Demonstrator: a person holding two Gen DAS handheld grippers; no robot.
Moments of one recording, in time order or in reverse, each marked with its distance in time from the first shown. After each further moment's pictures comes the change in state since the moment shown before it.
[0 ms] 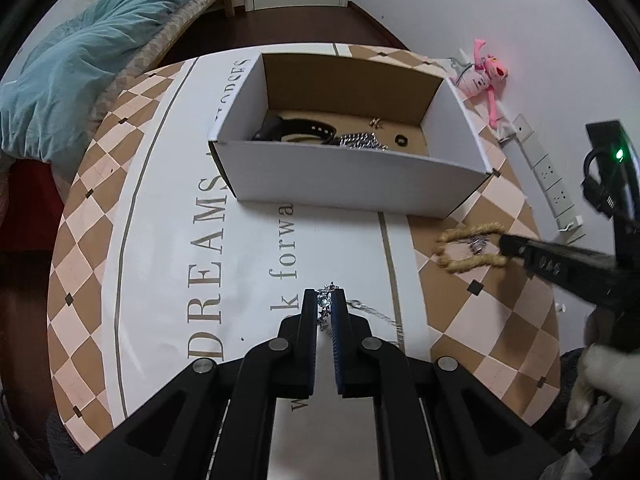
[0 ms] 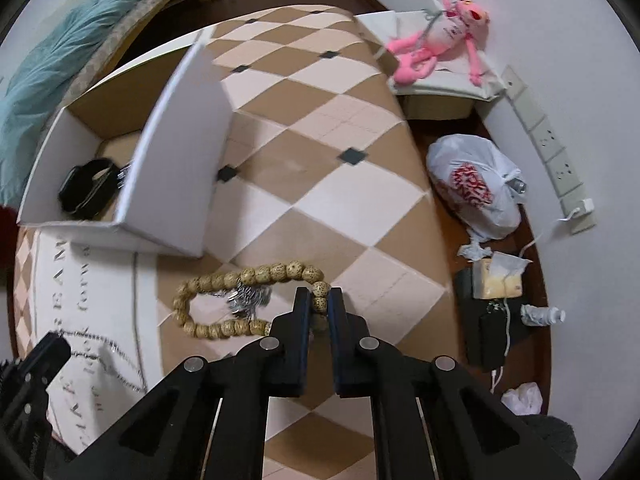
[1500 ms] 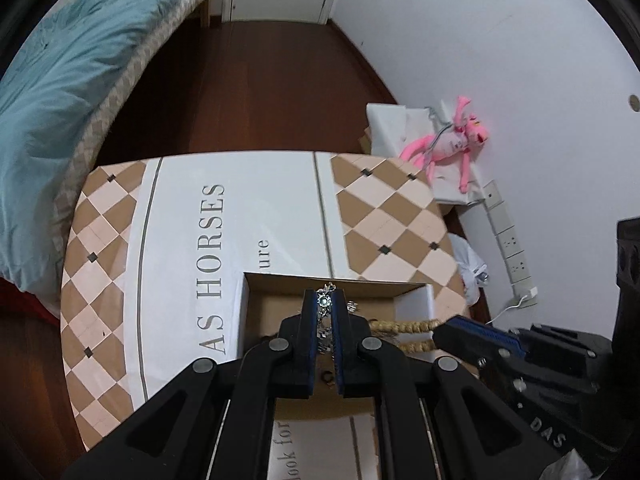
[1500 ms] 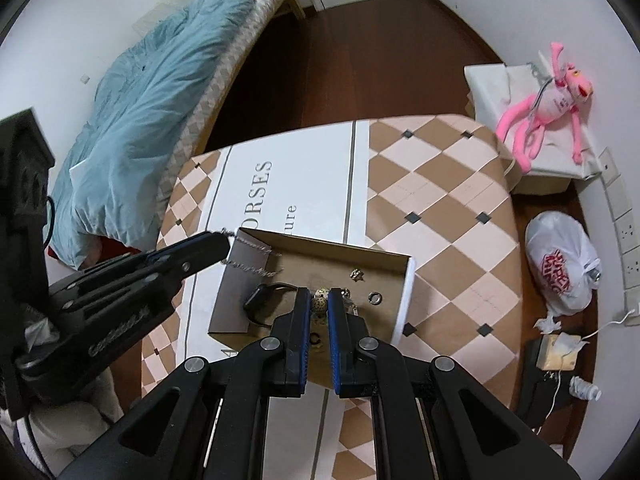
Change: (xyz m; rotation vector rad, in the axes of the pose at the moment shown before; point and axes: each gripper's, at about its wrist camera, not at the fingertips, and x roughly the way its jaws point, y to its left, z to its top) left arm -0.009 0.029 0.190 -0.029 -0.005 -0.156; right arm -0.083 0.077 0.127 -0.116 -0.023 0.341
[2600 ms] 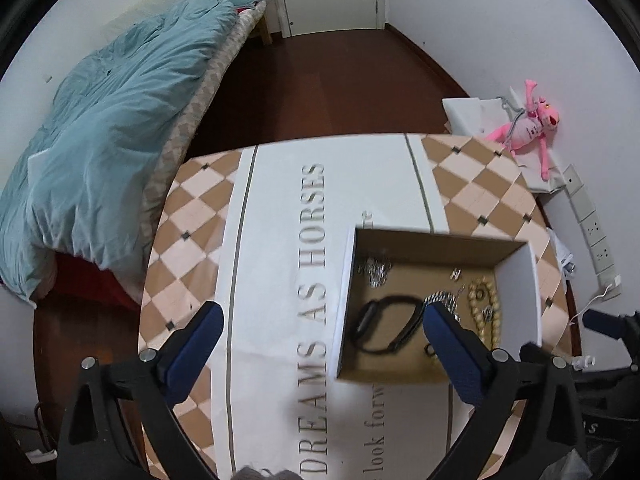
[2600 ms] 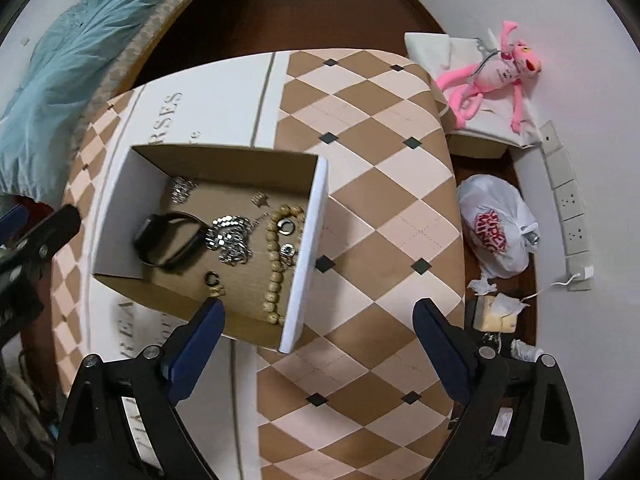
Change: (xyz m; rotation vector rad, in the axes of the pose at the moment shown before) left arm -0.008 0.017 -0.052 0.032 -0.058 0.343; right arm 0.033 -0.024 -0.052 -0.014 0.100 -0.331
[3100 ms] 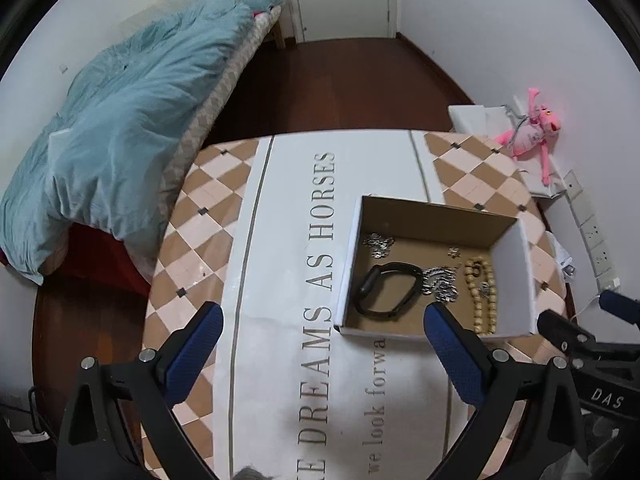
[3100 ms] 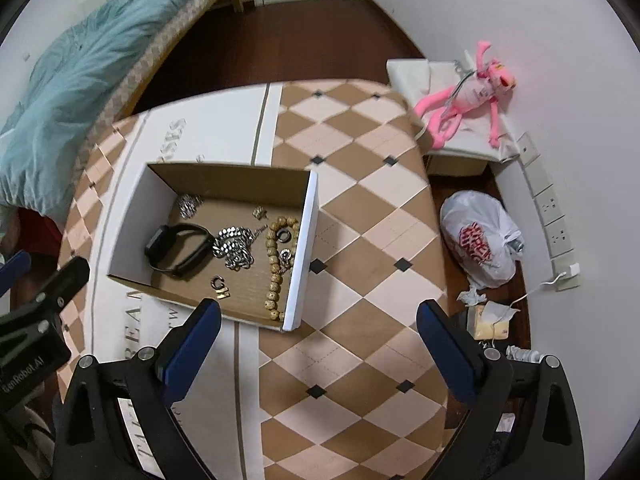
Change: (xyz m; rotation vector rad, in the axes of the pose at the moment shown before) left arm -0.035 0.002 -0.033 -0.030 -0.045 0.010; right arm -0.044 0.001 -0.025 0.039 -0.132 -0.017
